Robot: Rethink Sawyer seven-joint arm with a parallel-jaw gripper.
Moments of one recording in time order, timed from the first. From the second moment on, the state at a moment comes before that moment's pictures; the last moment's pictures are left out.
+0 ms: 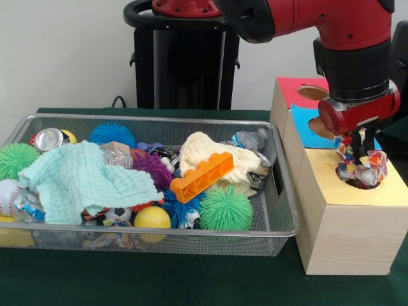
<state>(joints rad) -0.32 -0.60 0.51 1.58 -0.27 0.55 1.67</state>
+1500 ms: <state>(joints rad) -0.22 -0.60 0.37 1.55 -0.32 0.49 1.67</state>
